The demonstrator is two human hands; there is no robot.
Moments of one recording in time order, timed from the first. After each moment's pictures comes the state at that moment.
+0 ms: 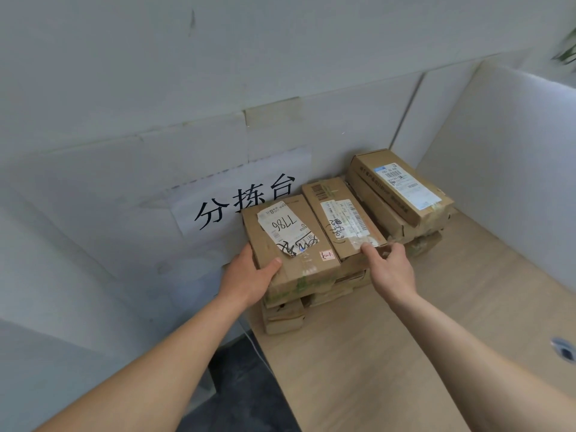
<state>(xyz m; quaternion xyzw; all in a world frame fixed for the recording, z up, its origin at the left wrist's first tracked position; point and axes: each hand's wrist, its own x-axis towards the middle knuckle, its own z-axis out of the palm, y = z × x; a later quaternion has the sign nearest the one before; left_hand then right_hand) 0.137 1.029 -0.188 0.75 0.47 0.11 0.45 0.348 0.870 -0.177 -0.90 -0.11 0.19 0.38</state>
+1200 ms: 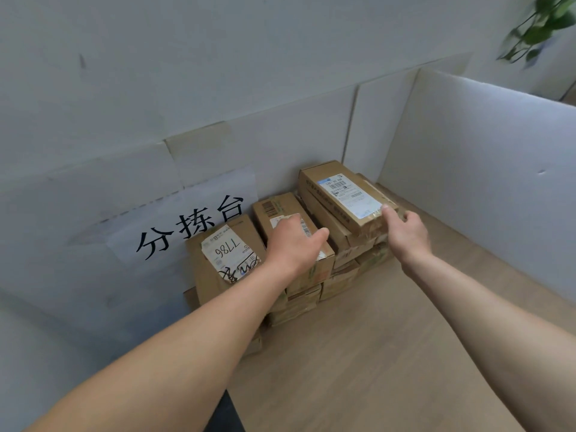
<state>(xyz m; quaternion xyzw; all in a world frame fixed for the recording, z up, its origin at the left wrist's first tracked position) 0.305 0.953 -0.102 0.82 0.40 0.12 0.39 0.473 0.829 -0.122 -0.86 -0.06 0.15 0.49</state>
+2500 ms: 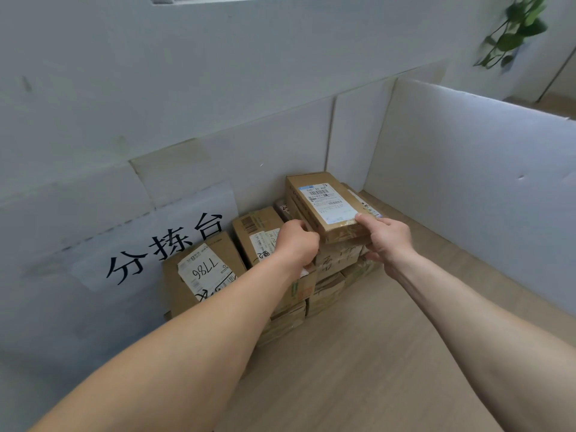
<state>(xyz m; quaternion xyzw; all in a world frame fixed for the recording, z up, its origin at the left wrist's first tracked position) 0.367 0.951 -0.101 0.69 0.42 0.11 0.57 0.498 0.840 -0.121 -0.78 -0.05 0.22 0.59</state>
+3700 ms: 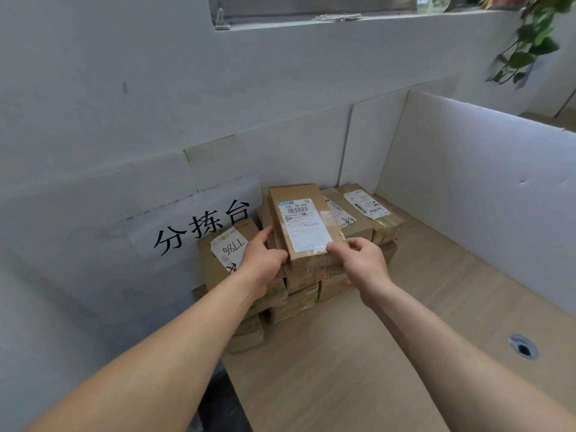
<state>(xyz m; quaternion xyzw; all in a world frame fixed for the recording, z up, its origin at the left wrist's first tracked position) 0.246 0.947 -0.101 0.57 0.44 0.18 0.67 0.376 0.822 -0.114 -0.79 -0.14 0.26 0.55</state>
